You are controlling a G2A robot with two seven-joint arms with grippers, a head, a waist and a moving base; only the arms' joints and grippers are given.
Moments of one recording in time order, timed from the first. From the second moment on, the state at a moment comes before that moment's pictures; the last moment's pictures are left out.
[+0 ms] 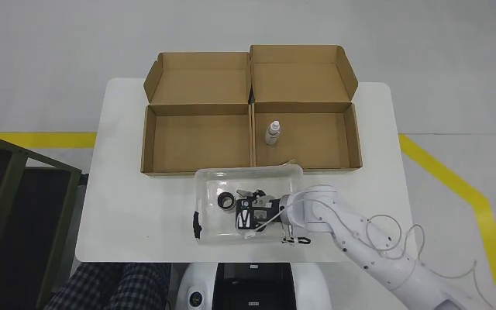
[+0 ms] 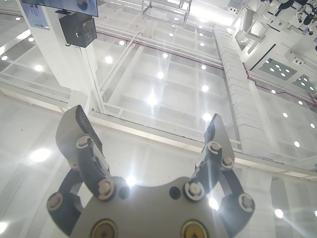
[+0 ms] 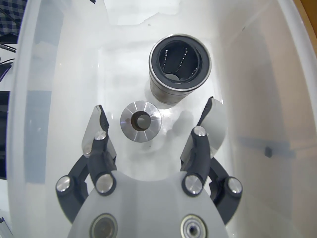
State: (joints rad) left arm -0.11 -0.30 -0.54 -1.19 3.07 0.29 0.07; right arm -0.95 -1.11 0.67 -1.62 -1.29 -0.73 0.41
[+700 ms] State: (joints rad) left arm -0.11 -0.30 -0.54 -1.19 3.07 0.29 0.07; right arm -0.97 -1.11 0.72 -1.69 -1.30 -0.76 0.45
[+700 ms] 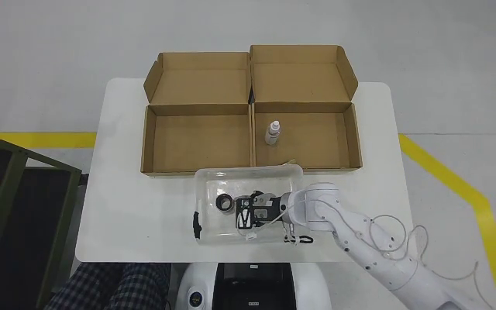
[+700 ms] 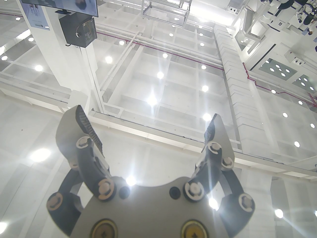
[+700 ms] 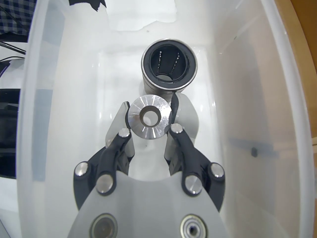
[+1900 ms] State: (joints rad) left arm -0.11 -0.30 -0.54 -1.19 3.07 0.29 0.07; right arm -0.98 -1.08 1.02 -2.01 -1.21 -0.65 0.17
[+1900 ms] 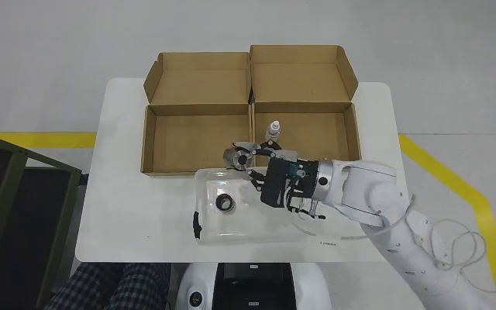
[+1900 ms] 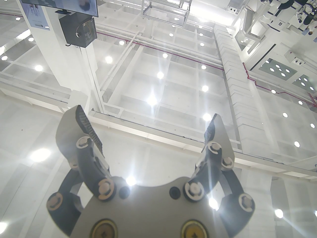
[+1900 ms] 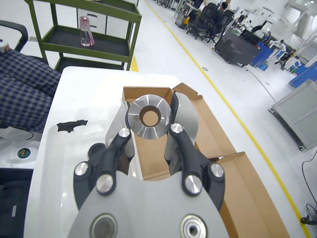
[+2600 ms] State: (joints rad) left arm -0.11 -0.30 -0.54 -1.19 3.07 0.29 0.07; right arm -1.00 -1.10 1.17 -2.03 -1.10 -0.45 -0.08
